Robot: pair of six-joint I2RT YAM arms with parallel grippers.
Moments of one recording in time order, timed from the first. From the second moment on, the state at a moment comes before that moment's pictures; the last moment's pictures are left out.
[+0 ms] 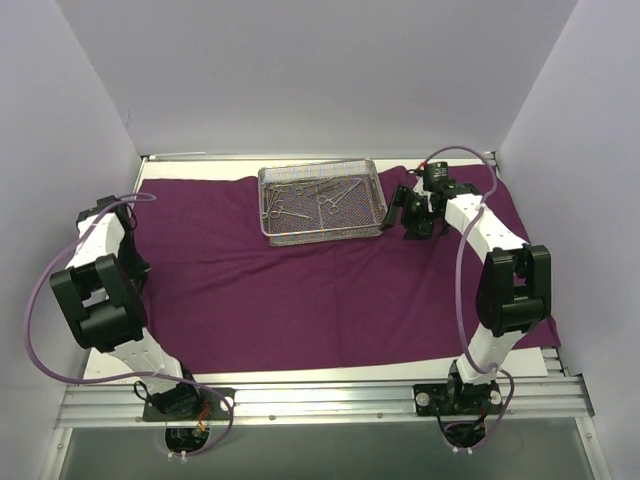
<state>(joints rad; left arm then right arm) 0.38 1.73 1.30 -1.09 -0.35 -0.37 0.13 1.75 1.33 -0.63 -0.28 0.42</state>
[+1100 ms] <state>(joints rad) 0.36 2.03 1.51 -0.98 -0.23 -0.13 0.13 1.75 1.32 -0.63 -0.28 0.42</state>
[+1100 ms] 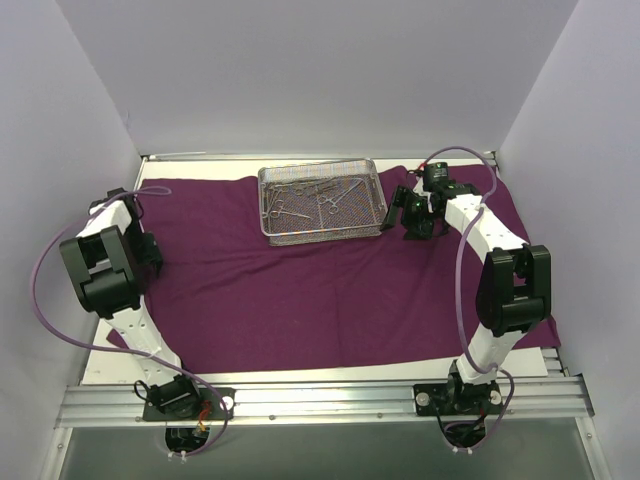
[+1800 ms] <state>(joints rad) 0.37 1.94 1.46 -1.18 -0.39 -0.34 0.13 1.75 1.32 -0.61 -0.30 0.43</state>
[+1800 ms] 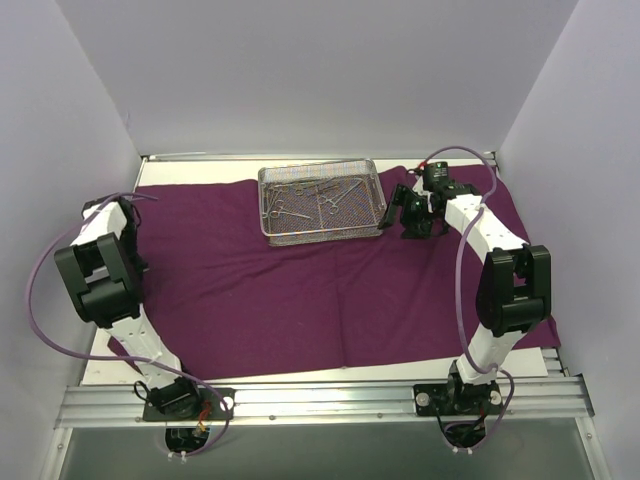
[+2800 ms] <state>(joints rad) 0.27 1.92 1.74 -1.33 -0.54 -0.53 0.13 1.77 1.34 -0.59 -0.33 0.49</state>
